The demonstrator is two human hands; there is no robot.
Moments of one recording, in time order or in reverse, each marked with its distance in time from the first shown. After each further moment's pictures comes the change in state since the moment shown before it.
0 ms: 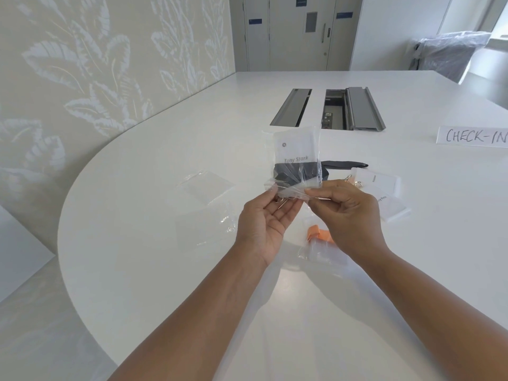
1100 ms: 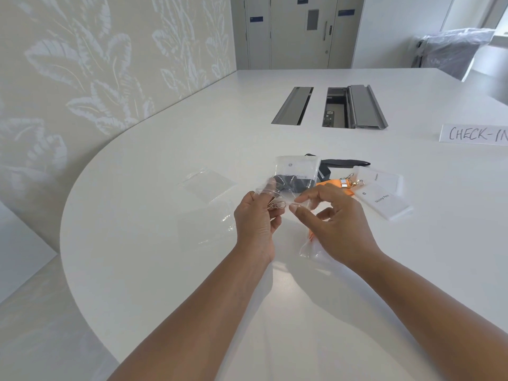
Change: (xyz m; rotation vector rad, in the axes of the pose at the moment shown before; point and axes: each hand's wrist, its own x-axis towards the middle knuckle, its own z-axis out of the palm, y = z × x) left_hand 0.007 -0.003 -0.004 0.401 0.268 0.214; right_hand -0.005 0.007 0.009 -0.168 -0.106 -0.003
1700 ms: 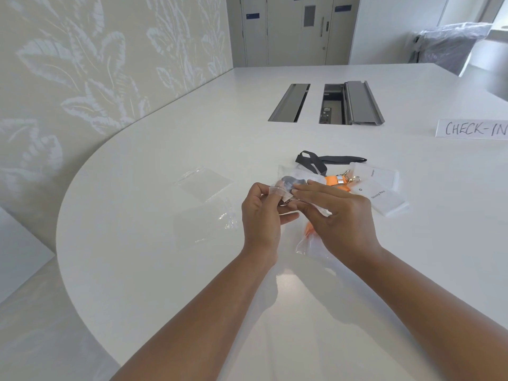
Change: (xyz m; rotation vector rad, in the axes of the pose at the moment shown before) left_hand -0.009 -0.010 0.007 0.159 -0.145 0.206; right_hand 0.002 0.016 -0.004 -0.331 0.185 -0.490
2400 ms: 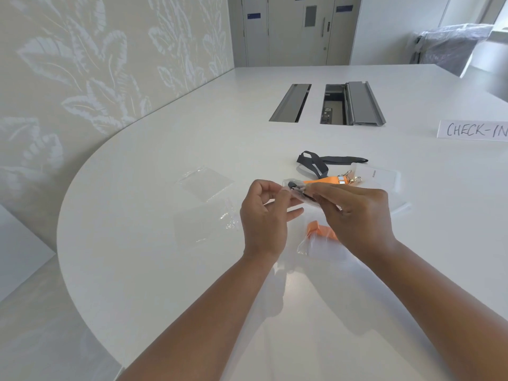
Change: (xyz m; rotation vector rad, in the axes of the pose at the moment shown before) left_hand -0.009 0.004 -0.001 0.026 -0.013 0.170; right_hand 0.010 0.013 -0.013 -0.119 0.124 -0.207
